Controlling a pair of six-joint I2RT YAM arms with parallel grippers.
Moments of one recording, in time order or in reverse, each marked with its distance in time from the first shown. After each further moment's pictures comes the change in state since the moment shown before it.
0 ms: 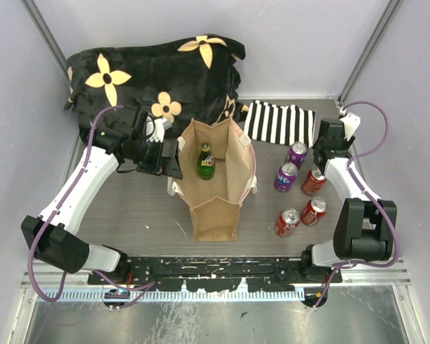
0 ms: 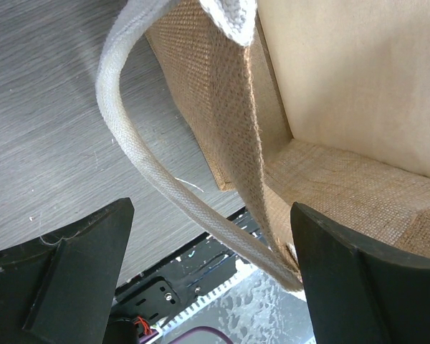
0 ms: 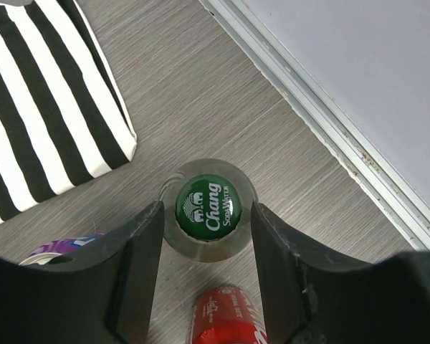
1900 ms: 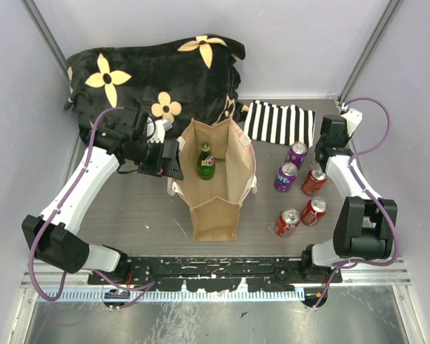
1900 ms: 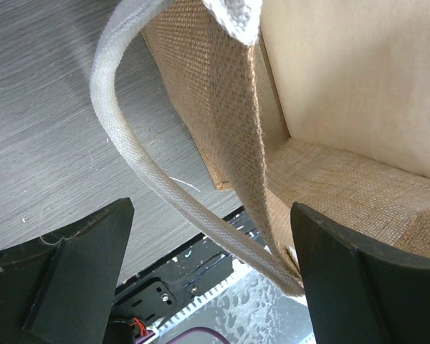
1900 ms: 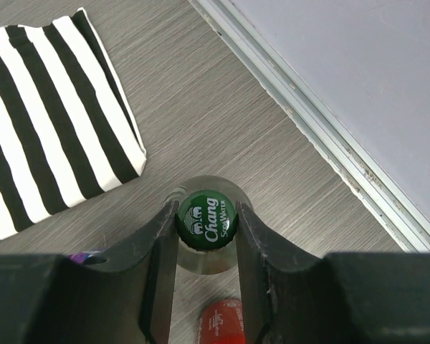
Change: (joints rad) left arm 0.000 0.000 -0.017 0.011 0.013 -0.009; right arm -0.004 0.011 0.026 0.040 -0.009 -0.022
